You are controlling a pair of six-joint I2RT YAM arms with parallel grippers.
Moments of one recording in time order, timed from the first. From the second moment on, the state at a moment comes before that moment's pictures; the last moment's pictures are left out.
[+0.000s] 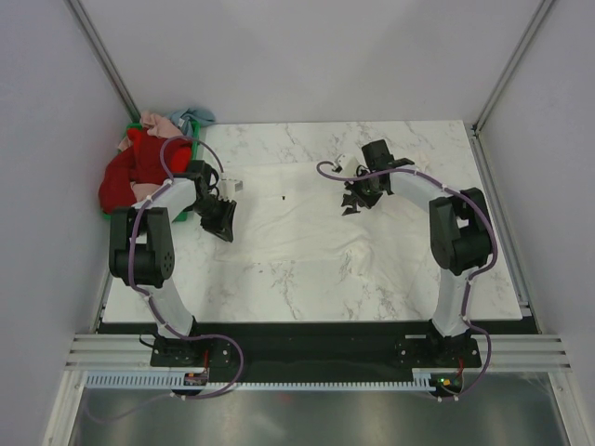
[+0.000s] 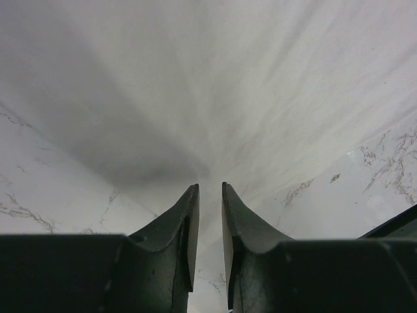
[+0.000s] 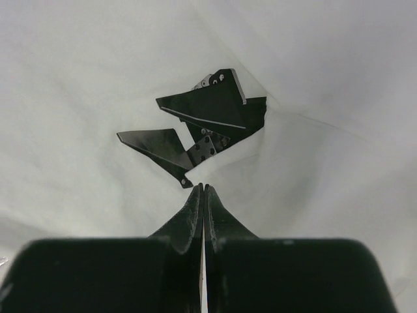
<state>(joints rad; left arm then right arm) -0.05 1.82 1.22 -0.81 0.37 0.33 0.31 2.00 1.44 -0.52 -0.21 -0.58</state>
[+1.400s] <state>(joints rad) -0.05 1.59 1.05 -0.77 0.27 0.42 0.36 0.97 0.64 -0.89 -0.25 -1.25</state>
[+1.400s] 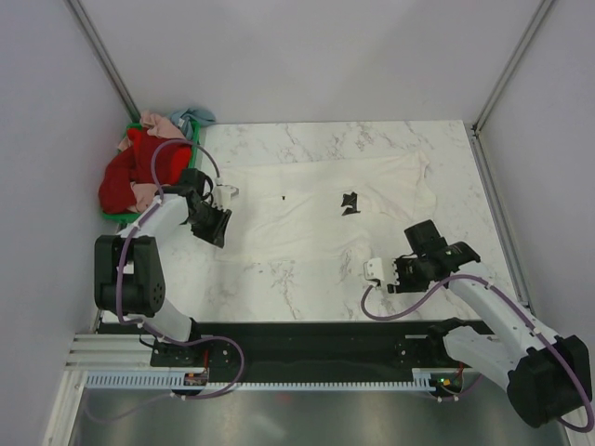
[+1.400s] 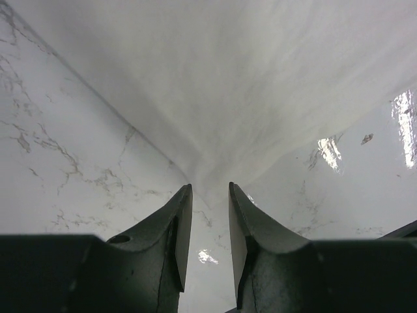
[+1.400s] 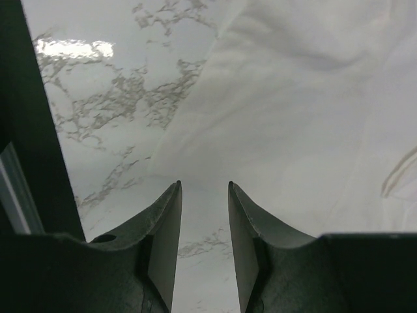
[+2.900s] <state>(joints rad) -0.01 1.57 1.05 -0.78 0.22 0.42 0.36 1.12 0.53 -0.83 -0.25 -1.25</state>
